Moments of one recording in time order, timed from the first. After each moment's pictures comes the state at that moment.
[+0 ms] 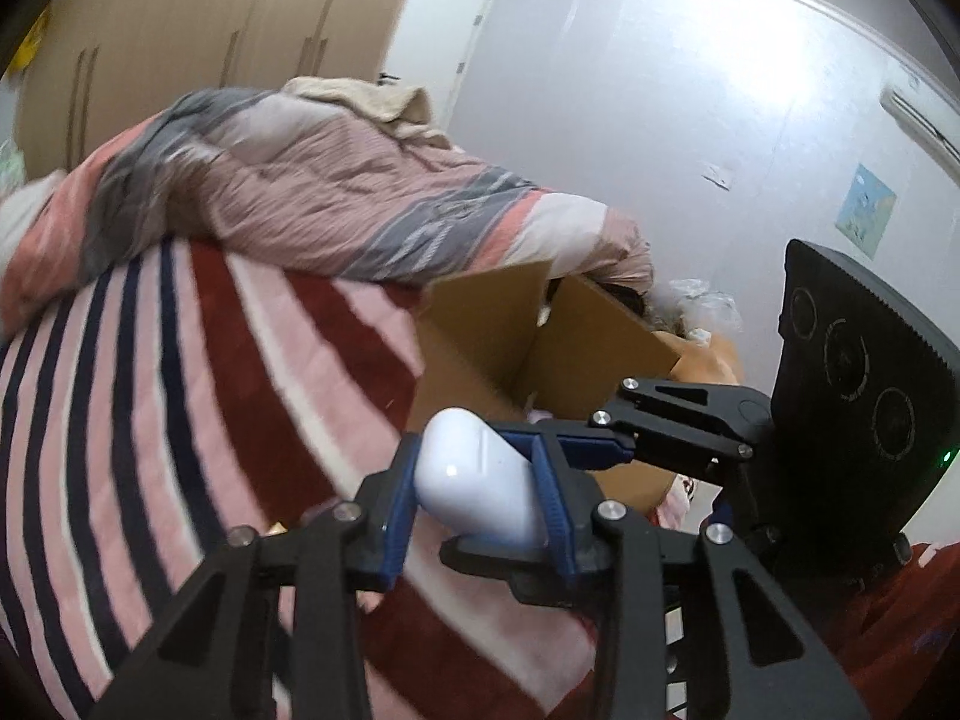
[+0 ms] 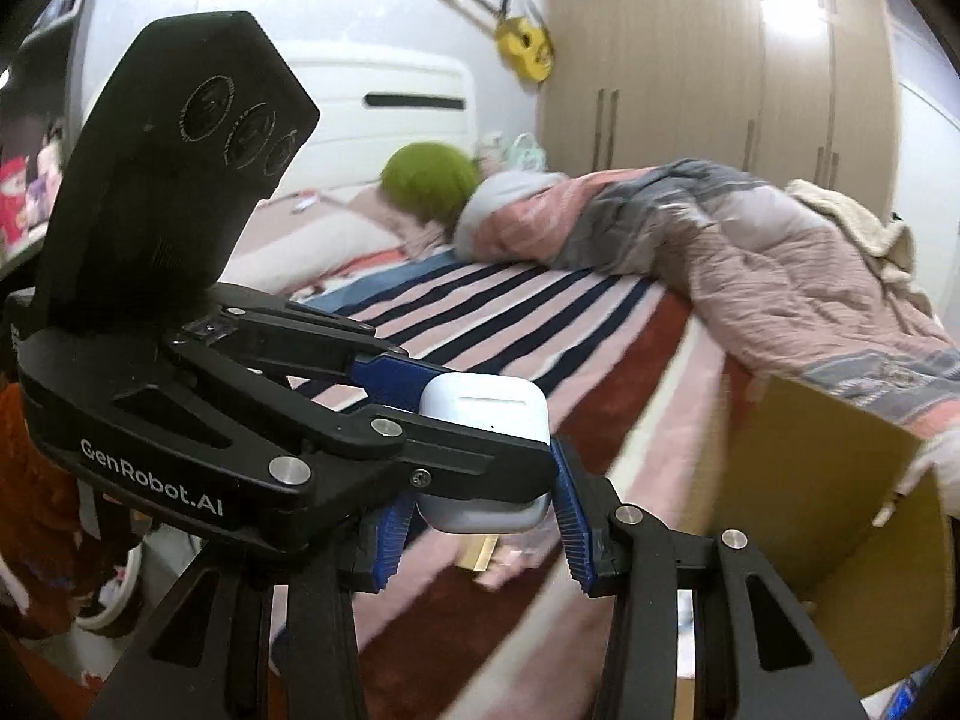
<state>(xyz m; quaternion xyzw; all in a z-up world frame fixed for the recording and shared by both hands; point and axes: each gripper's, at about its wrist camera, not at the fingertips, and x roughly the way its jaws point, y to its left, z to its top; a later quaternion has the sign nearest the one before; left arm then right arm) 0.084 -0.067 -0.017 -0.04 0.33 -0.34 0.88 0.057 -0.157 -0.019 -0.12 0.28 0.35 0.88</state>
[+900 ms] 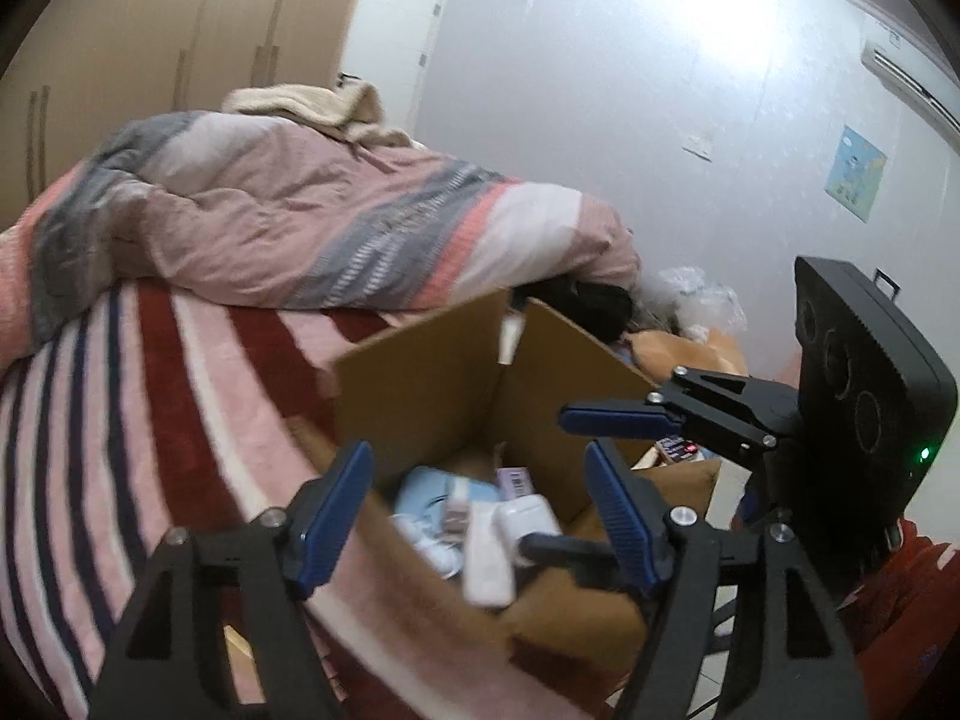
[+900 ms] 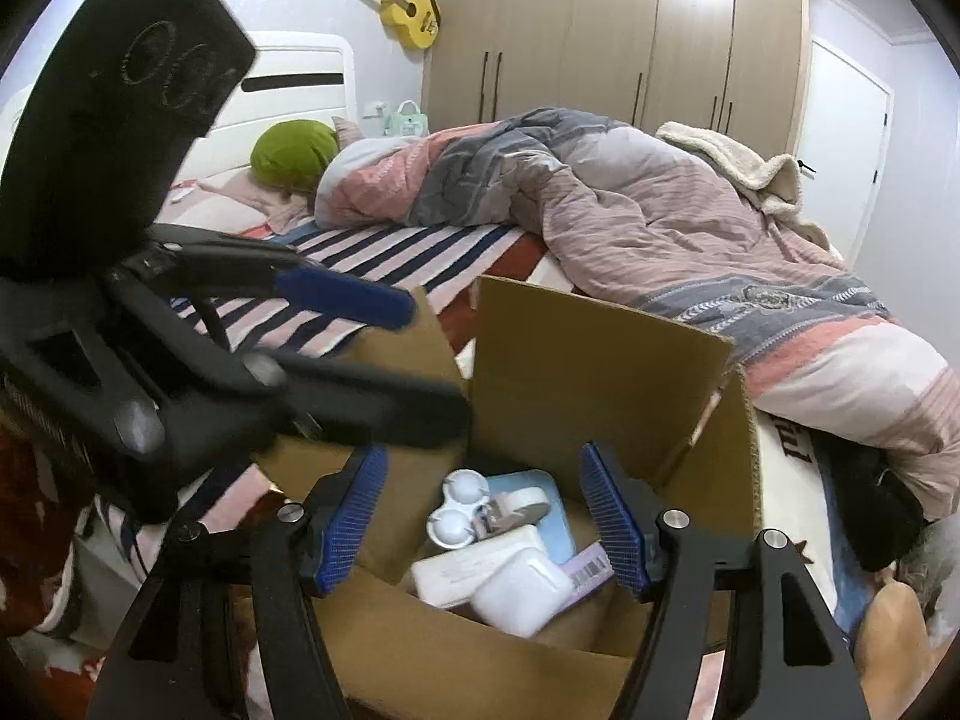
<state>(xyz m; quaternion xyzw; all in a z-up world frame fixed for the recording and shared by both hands) 0.121 -0.131 -0.010 0.00 0.32 -0.35 0.88 0.096 -0.257 -0.016 -0.13 0.33 0.24 0.91</state>
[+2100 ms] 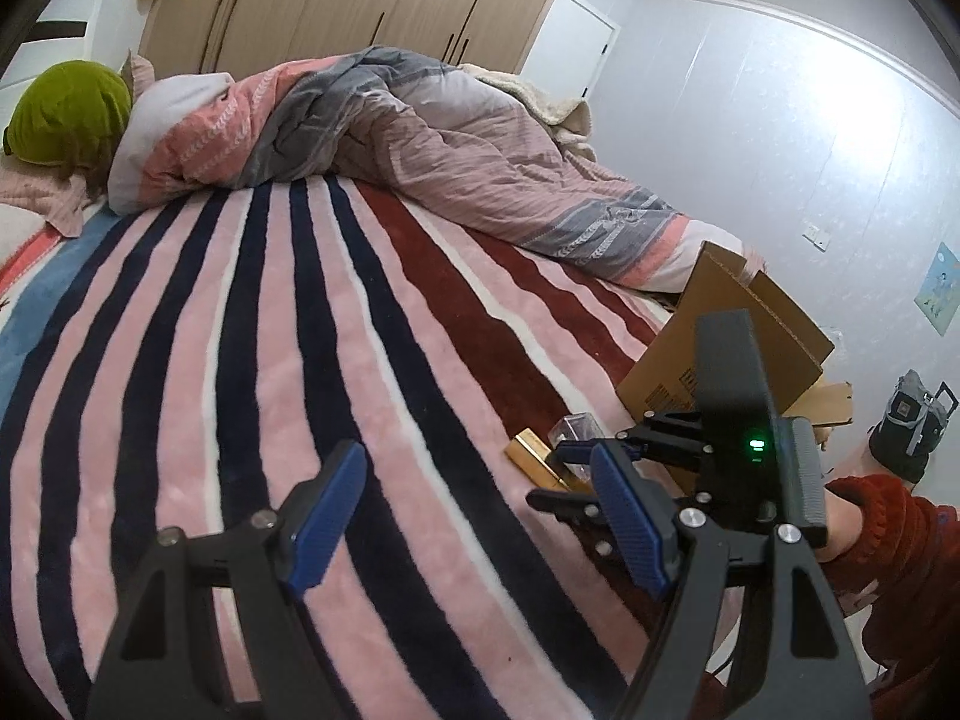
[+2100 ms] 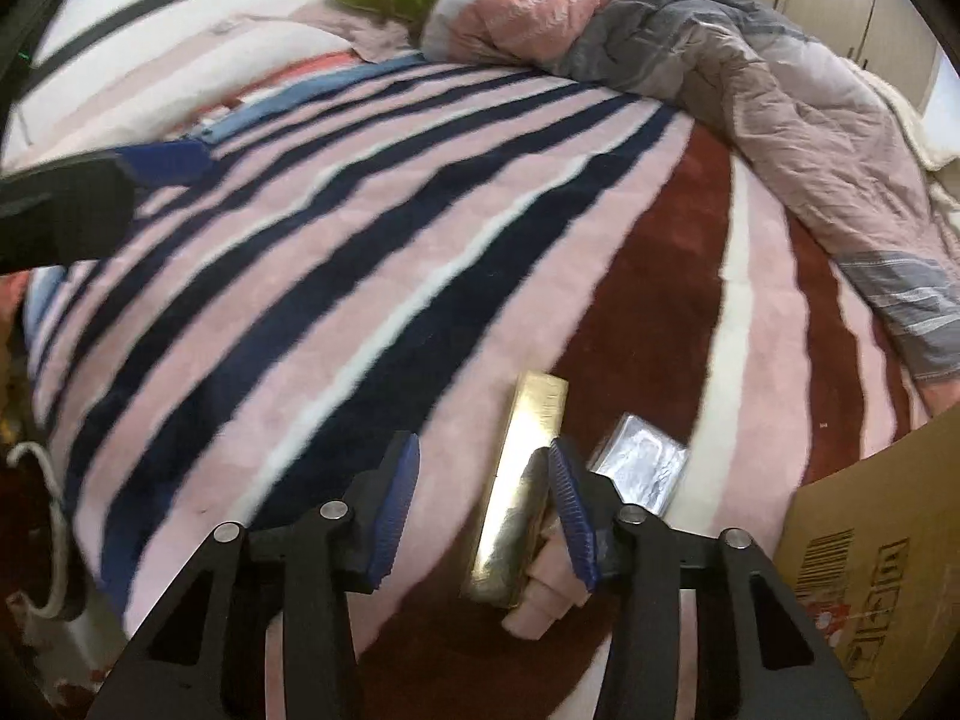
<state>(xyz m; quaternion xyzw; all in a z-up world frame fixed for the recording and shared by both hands) 0.081 0.100 -0.124 -0.11 0.34 -0.22 0.91 0.137 -0.057 -0.164 -0.21 0.46 0.27 0.82</state>
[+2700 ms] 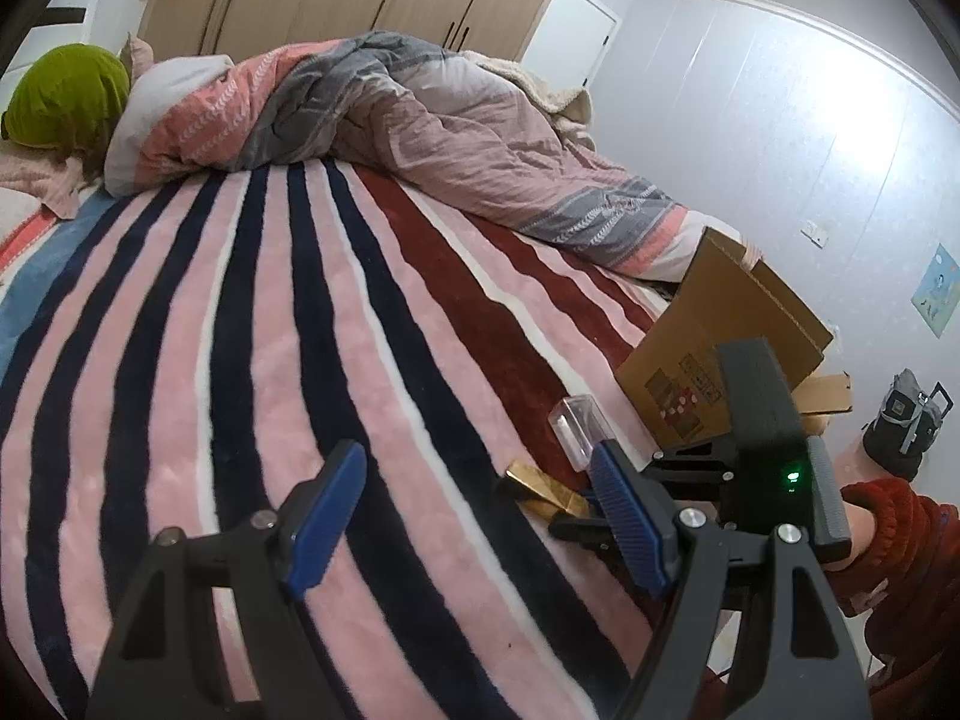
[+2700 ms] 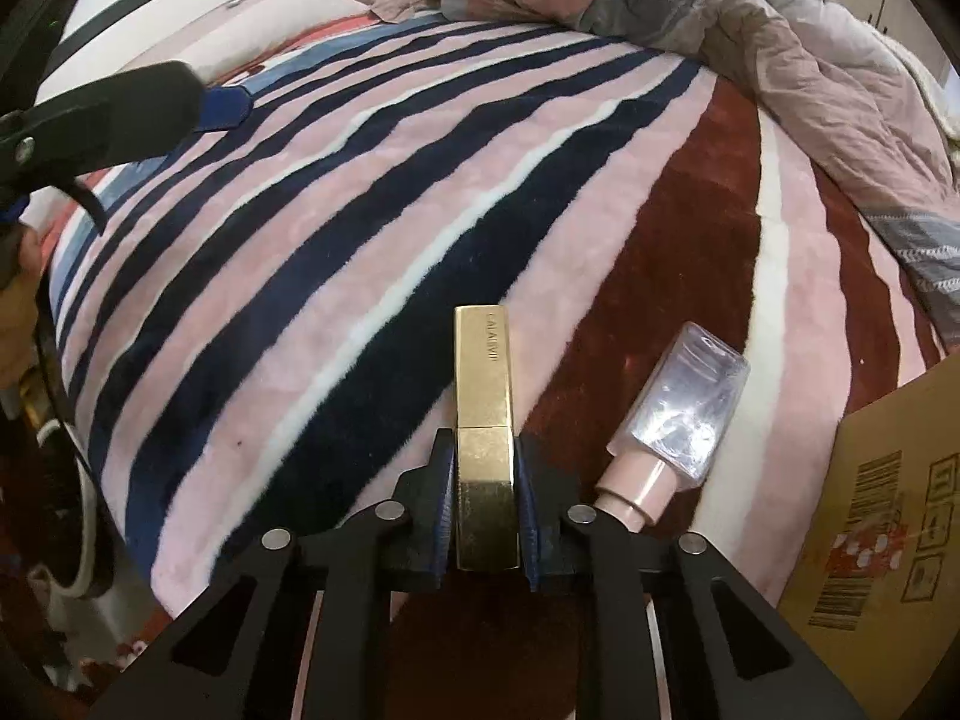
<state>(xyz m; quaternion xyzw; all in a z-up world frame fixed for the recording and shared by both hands) 0.083 0.098 -0.133 -0.12 0.36 -0.23 0.90 0.116 -0.063 -0.175 -0.20 0.50 0.30 0.79</state>
